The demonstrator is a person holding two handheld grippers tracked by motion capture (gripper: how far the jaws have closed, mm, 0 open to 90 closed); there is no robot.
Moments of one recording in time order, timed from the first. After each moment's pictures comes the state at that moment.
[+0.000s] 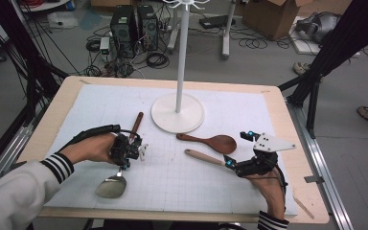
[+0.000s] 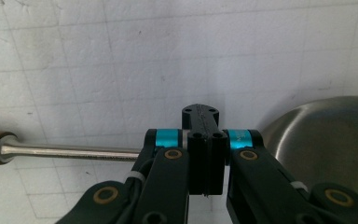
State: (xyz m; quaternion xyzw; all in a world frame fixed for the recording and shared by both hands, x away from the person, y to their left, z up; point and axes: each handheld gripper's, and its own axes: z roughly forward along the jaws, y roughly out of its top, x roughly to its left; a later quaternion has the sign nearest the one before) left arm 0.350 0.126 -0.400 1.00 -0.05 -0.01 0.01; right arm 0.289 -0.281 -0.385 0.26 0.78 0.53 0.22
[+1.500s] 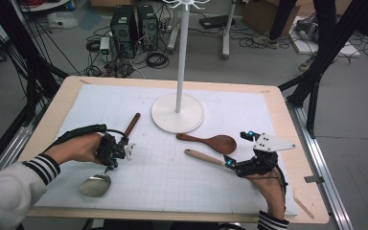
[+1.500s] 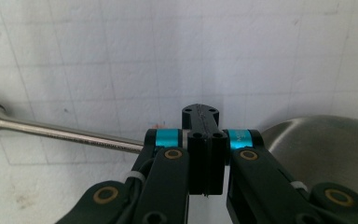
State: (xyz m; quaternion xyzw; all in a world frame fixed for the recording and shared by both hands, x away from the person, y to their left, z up) left arm 0.350 0.165 -0.398 1.00 -0.03 -0.01 0.00; right arm 0.289 -0.281 -0.384 0.26 0.78 0.53 0.22
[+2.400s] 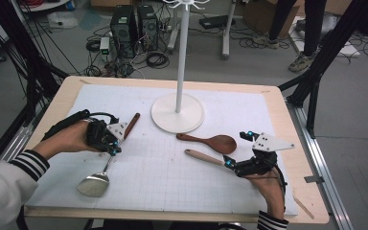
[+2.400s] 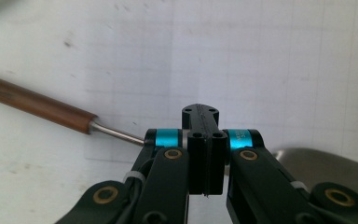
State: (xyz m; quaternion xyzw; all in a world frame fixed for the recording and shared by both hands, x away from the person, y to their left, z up) left arm 0.363 0.186 -0.343 0.98 0.00 0.04 0.17; right arm 0.290 -0.279 -0.385 0.26 0.78 0.52 0.22
